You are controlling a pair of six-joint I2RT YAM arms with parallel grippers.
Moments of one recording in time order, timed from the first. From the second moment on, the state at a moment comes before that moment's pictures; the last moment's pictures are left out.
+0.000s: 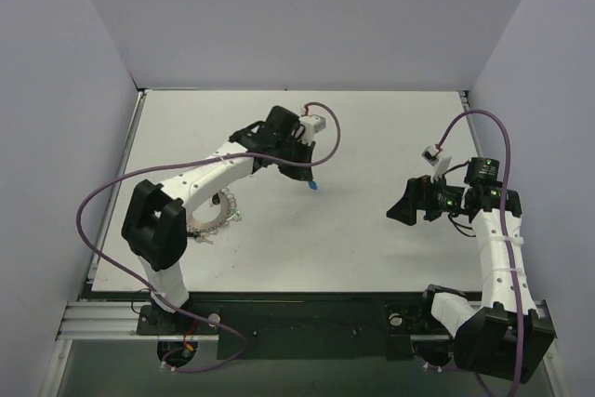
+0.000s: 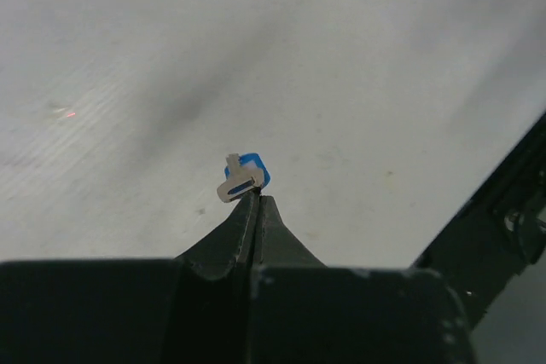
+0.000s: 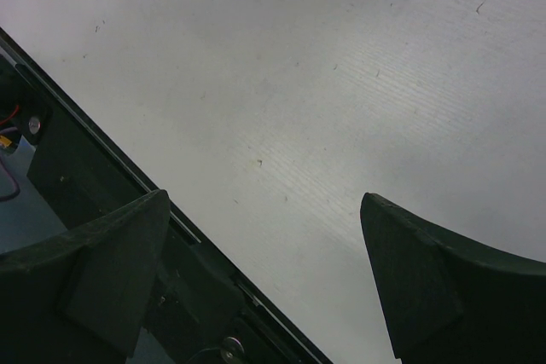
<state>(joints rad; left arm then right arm) -0.62 1.79 1.51 -0.58 0.28 -0.16 -0.23 1.02 0.85 -0.91 -0.86 -0.39</state>
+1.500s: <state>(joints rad) -0.91 2.16 1.37 0.02 0.56 -0.64 -0.24 1.01 0.87 -0.92 -0.84 -0.40</state>
